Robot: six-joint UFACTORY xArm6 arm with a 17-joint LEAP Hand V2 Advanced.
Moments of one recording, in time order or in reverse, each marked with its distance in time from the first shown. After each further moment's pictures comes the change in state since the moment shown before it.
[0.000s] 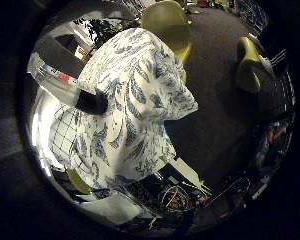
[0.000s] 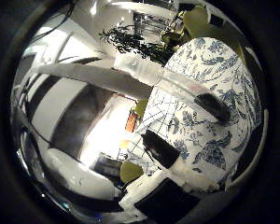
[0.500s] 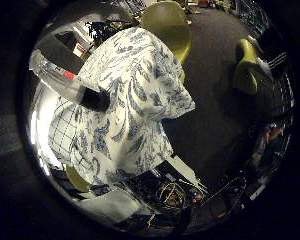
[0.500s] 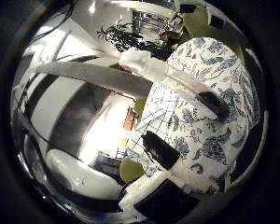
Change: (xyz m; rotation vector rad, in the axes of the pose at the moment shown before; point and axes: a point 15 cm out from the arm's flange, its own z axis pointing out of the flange) arm -0.002 0.006 -0.007 -0.040 0.039 -0.002
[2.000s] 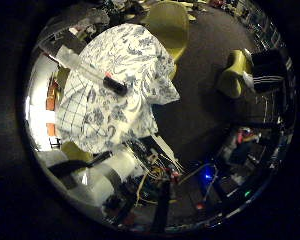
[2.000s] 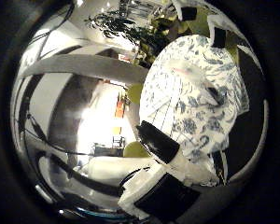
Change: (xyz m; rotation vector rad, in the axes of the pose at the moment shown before) arm -0.076 -0.027 -0.071 -0.093 0.105 -0.056
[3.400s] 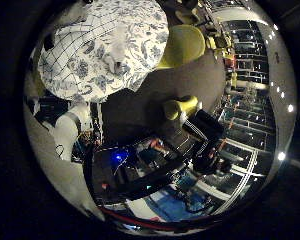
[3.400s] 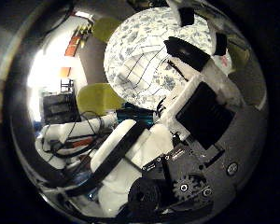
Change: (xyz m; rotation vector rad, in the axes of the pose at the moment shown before) arm -0.180 -0.021 -0.042 -0.541 0.580 -0.580
